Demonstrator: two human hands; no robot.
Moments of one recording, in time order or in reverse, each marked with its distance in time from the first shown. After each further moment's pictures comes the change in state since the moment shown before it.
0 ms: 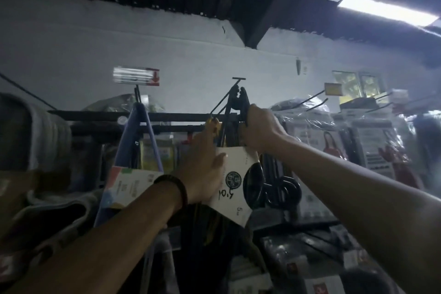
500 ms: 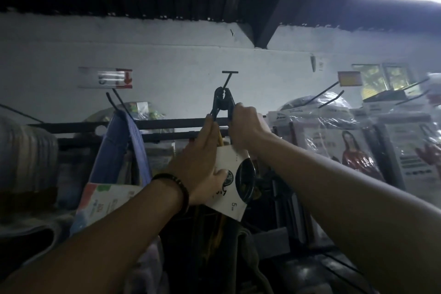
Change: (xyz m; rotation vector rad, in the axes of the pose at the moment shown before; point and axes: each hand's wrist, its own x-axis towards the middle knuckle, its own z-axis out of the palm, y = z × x) left_hand 0.072 -0.041 0.031 0.620 -0.077 0.031; right_hand 0.074 0.028 0.062 0.086 0.047 -0.034
